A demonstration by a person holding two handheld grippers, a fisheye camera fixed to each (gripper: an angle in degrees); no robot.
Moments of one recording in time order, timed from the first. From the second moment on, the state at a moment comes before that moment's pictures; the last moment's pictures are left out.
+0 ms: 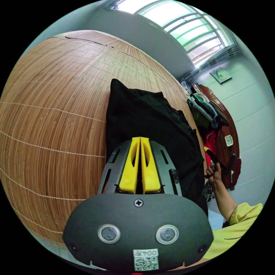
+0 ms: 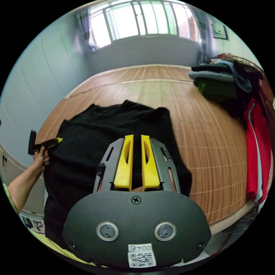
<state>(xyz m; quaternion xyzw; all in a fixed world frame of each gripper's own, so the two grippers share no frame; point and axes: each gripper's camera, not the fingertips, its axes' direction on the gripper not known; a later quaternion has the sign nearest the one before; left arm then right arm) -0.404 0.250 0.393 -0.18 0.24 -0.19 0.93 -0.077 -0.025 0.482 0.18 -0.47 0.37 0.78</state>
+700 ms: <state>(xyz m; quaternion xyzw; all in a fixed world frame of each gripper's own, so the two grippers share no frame) -0.392 0.249 0.375 -0.17 0.22 -0.17 0.95 0.055 -0.084 0.758 0.04 -0.56 0.37 0.74</state>
